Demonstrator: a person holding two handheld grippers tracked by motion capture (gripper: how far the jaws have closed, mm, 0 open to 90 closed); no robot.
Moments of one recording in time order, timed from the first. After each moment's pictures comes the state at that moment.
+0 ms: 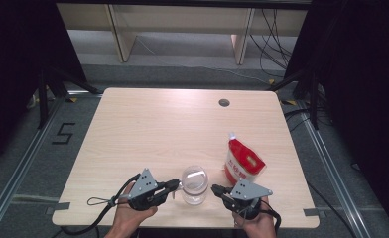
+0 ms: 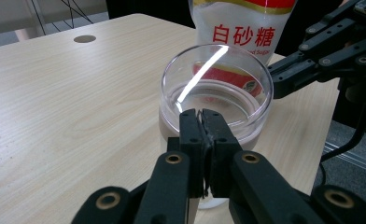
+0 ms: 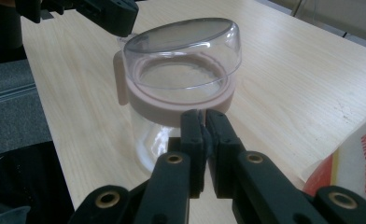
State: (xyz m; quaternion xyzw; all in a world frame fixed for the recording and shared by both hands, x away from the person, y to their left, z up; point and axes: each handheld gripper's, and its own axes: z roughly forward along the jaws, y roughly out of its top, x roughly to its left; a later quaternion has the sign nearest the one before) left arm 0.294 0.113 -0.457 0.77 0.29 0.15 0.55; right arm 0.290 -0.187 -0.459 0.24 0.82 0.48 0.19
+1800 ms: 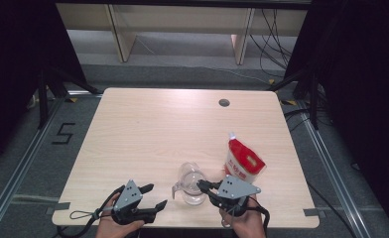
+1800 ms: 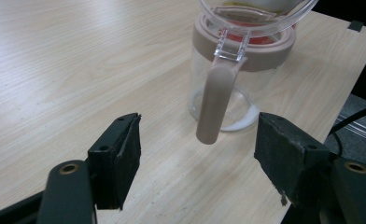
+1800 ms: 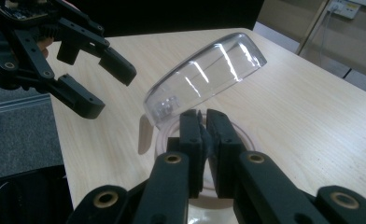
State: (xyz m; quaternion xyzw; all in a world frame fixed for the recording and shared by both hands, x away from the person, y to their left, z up) left arm 0.272 0.152 -0.479 0.79 0.34 0.16 0.49; right arm 0.289 -0.152 -0.435 0.19 0.82 0.50 0.21
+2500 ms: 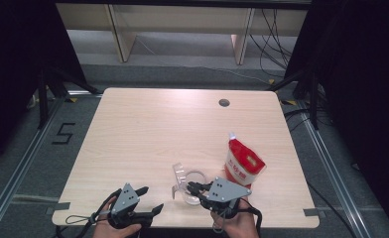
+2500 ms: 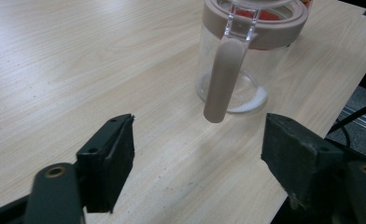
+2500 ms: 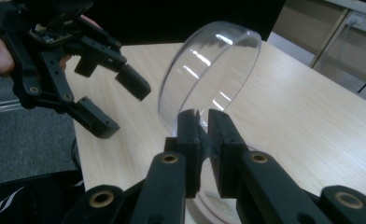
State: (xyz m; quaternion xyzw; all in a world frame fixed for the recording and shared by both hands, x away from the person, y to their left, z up) left arm 0.265 0.158 -0.482 0.79 0.35 0.16 0.47; right arm 0.283 -0.129 -0.428 0.16 0.82 0.51 0.20
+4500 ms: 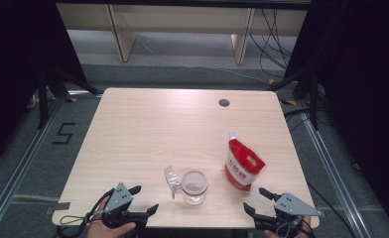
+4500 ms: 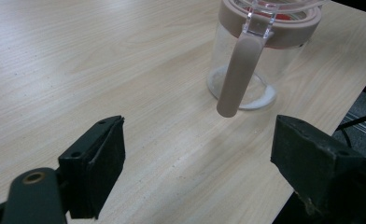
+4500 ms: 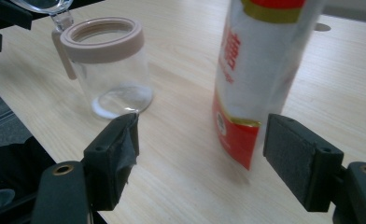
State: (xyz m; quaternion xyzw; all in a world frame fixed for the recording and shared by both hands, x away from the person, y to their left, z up) left arm 0.265 0.171 -0.482 0.78 0.37 0.16 0.48; right arm 0.247 -0.275 -0.467 0.37 0.77 0.48 0.22
